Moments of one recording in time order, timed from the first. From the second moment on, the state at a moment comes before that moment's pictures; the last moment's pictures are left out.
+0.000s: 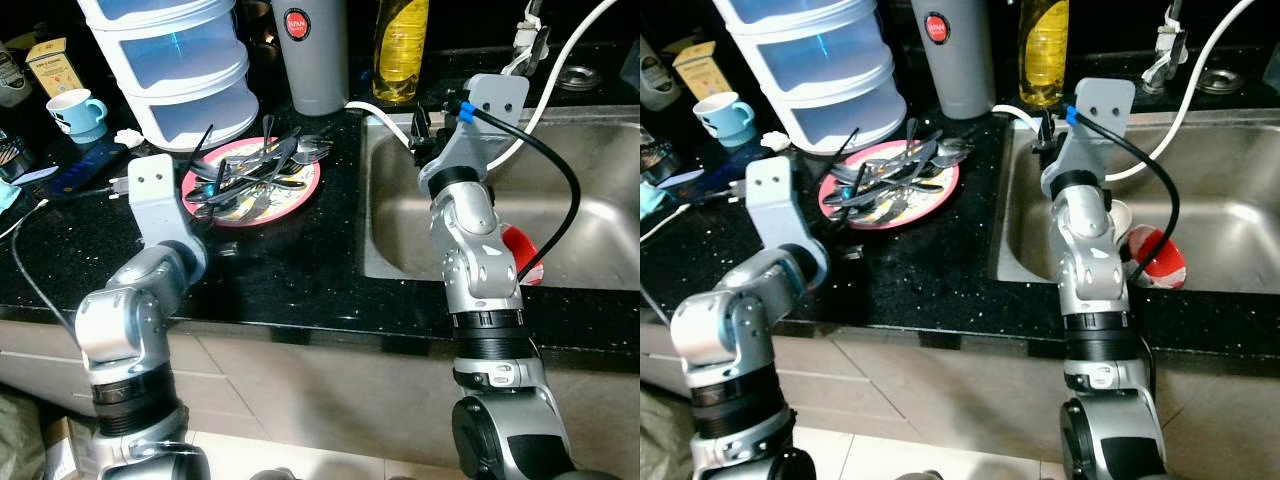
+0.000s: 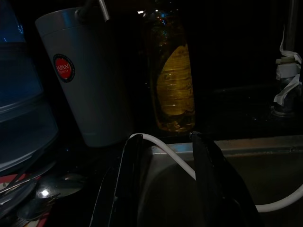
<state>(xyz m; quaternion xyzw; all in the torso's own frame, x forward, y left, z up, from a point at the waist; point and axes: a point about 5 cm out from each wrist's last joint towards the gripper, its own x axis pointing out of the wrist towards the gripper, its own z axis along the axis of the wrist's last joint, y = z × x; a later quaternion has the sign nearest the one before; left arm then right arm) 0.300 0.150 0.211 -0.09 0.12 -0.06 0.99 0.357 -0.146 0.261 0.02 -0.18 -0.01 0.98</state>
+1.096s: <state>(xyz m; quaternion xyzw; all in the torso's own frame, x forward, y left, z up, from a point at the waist) 0.319 0.027 0.213 0.02 0.09 -0.37 0.92 0.358 -0.147 0.261 0.02 -0.18 -0.02 0.98</state>
